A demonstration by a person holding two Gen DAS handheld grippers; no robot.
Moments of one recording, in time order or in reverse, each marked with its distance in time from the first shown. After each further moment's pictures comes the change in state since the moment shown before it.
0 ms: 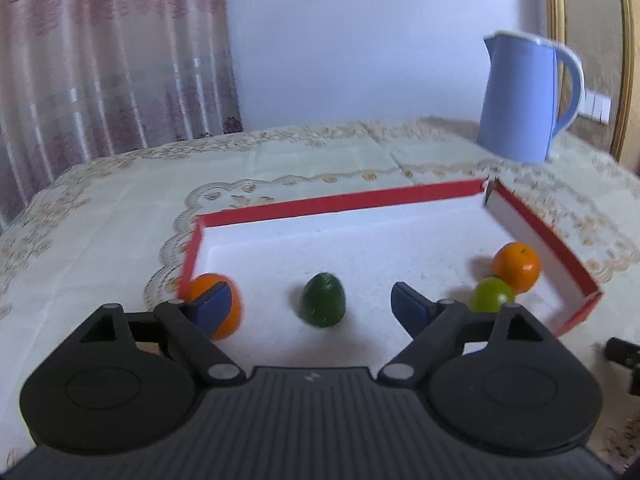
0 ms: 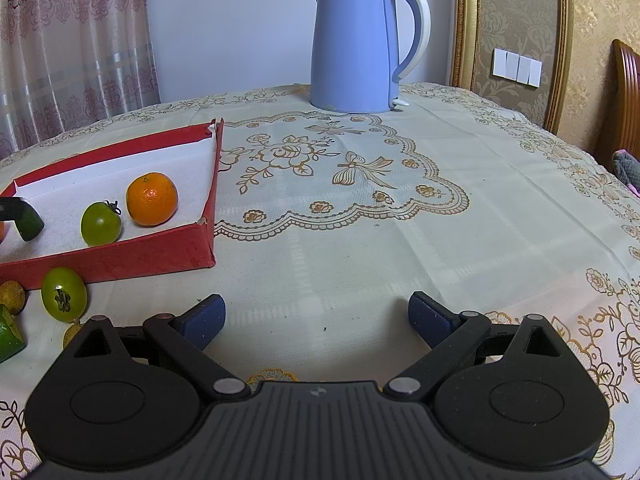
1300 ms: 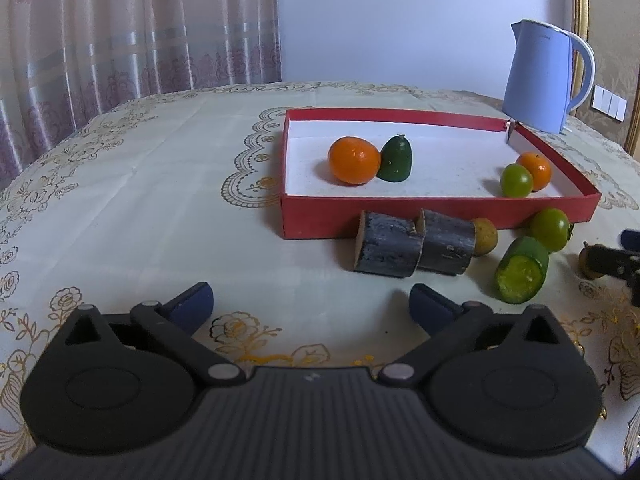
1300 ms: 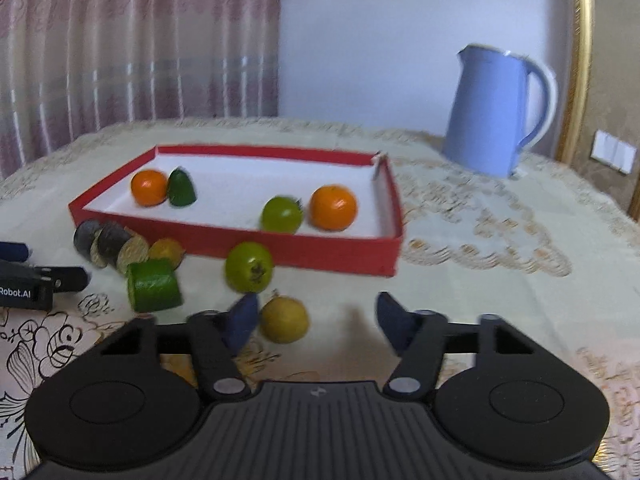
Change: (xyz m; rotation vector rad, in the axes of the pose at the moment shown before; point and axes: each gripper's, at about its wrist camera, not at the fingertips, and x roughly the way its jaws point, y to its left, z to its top) left arm -0.058 0.045 -0.095 -0.080 0.055 0.054; right arm -0.052 0.077 -0.025 -0.246 -0.096 0.258
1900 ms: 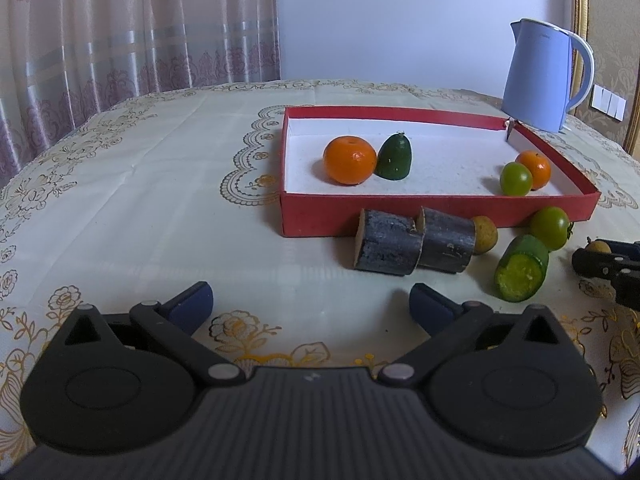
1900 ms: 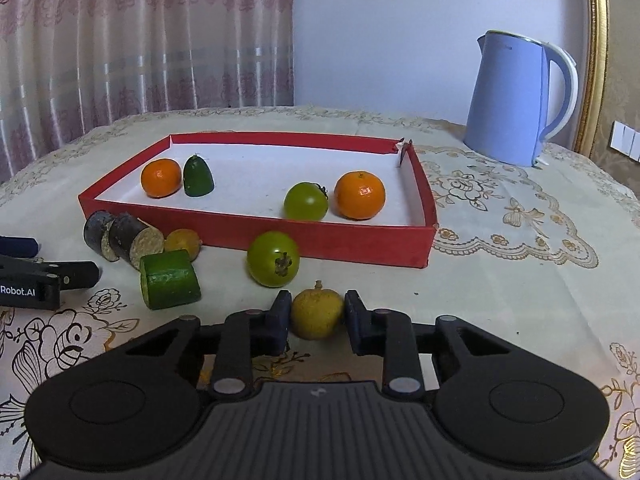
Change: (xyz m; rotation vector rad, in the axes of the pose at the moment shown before) left arm 0.001 0.000 0.000 -0.004 0.004 -0.005; right arm 0.010 0.005 -0.001 -0.001 0.018 0.035
